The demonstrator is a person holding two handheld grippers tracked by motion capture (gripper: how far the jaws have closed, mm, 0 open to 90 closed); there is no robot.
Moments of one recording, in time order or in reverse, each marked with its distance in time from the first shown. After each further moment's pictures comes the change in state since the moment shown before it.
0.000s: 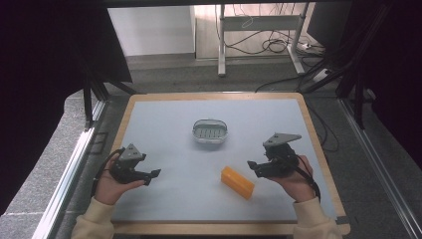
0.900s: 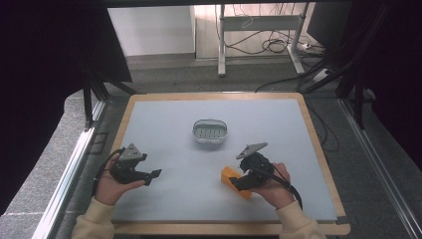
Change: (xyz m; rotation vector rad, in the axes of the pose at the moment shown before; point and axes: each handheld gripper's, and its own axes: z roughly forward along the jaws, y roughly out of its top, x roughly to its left) left arm -0.001 0.002 -0.001 -0.012 -0.008 0.001; right arm 0.048 0.003 0.039 0.171 0.098 -0.090
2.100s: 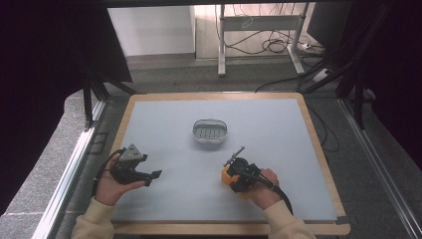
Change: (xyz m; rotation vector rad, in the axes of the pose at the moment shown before) left arm 0.000 -0.001 0.001 0.010 -0.012 0.004; right arm 0.012 0.002 0.046 0.268 -0.017 -0.024
